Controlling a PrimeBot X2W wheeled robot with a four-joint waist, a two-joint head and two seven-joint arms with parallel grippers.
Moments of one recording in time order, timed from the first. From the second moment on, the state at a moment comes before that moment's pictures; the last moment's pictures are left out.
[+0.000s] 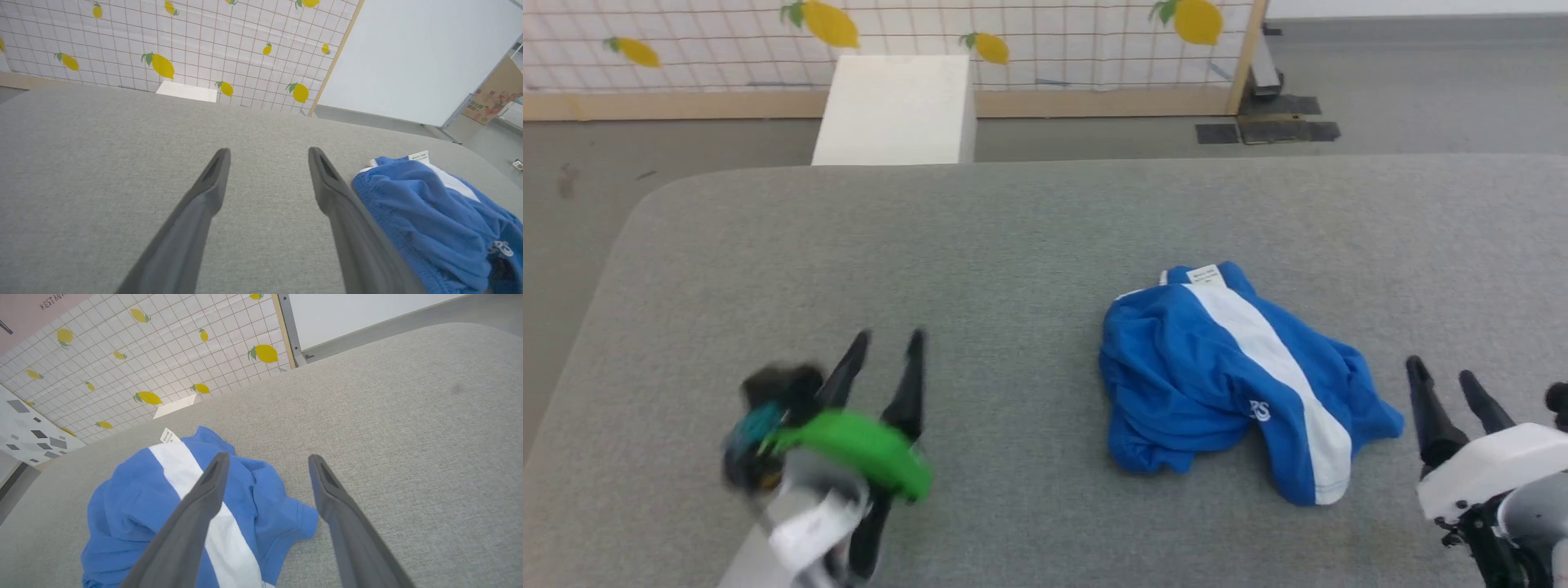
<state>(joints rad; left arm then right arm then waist) -0.22 0.20 -0.28 0.29 -0.53 -0.03 -0.17 -0.04 -0.05 -0.26 0.05 0.37 0.13 0.26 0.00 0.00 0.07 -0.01</state>
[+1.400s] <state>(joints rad) -0.72 0.15 -0.41 0.39 -0.69 -0.01 0.60 -0.11 -0.05 -0.18 0.12 0.35 0.13 0.23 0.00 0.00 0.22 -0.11</state>
